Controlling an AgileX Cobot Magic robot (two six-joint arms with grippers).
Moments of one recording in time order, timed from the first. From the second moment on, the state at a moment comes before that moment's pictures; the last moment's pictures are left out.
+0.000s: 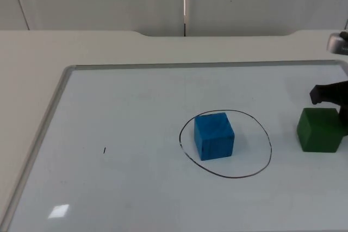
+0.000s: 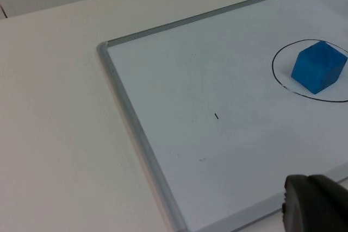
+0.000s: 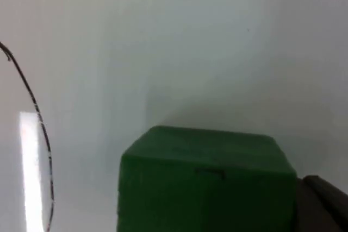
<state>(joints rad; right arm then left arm) 0.16 1.92 -1.01 0.19 0.46 0.04 -0.37 0.00 -0.50 -0.01 1.07 0.01</state>
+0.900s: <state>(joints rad) 0.20 1.92 -1.01 0.19 0.45 0.04 -0.37 0.00 -0.50 -0.01 1.07 0.01</state>
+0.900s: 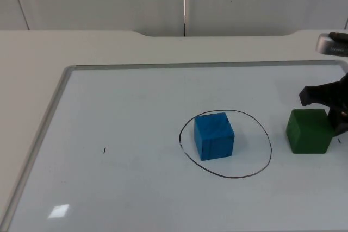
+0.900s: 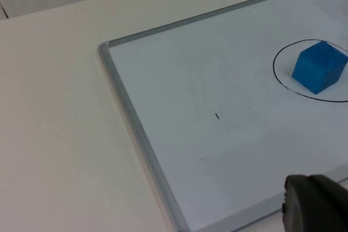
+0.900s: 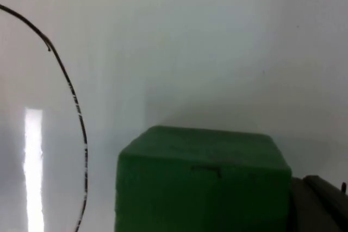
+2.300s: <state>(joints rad) 0.27 1.92 -1.01 0.19 0.41 0.04 -0.37 0.00 -0.50 -0.01 1.07 0.01</state>
